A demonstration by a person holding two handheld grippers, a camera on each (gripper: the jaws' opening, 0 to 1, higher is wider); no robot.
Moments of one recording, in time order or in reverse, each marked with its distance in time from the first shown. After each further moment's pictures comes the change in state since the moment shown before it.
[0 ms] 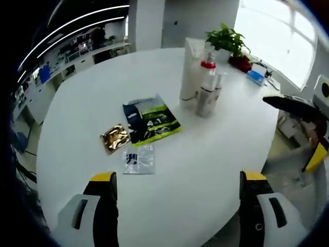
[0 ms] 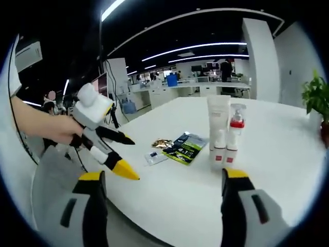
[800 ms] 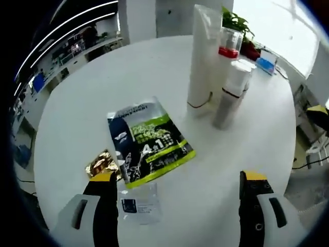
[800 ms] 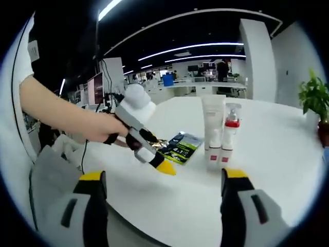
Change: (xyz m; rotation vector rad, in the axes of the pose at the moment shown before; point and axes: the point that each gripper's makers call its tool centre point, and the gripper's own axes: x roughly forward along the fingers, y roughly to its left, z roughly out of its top) left arm 0.082 0.014 0.036 0.041 0.101 0.037; right arm 0.000 -0.008 -0.001 0.004 0.003 -0.041
